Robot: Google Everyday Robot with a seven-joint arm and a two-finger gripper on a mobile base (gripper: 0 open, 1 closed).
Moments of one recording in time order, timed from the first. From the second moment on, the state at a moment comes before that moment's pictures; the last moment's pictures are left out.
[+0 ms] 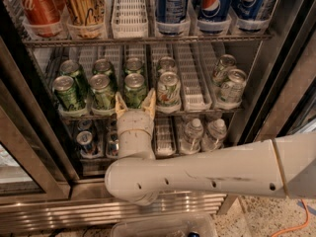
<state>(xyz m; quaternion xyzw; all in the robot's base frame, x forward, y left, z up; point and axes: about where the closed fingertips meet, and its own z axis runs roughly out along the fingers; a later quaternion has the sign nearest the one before) 0.619 0.049 0.827 -0.04 0.66 -0.02 0.75</state>
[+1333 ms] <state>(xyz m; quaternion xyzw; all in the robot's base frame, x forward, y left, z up) 0.629 0.042 0.827 -0.03 0.66 -0.03 0.75</state>
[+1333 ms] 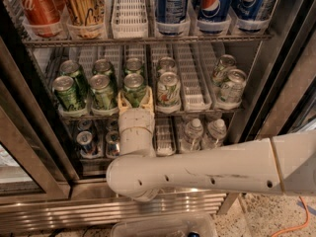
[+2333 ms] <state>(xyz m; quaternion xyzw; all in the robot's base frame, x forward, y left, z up) 0.624 0.040 0.866 -0.02 0.62 -0.02 0.78</state>
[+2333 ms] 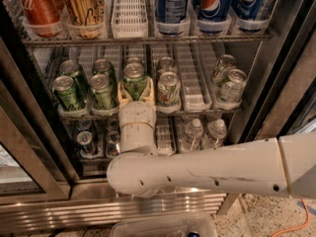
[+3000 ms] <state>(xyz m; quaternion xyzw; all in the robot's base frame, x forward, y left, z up) 0.612 0.033 0.887 -0.02 0.60 -0.01 0.80</state>
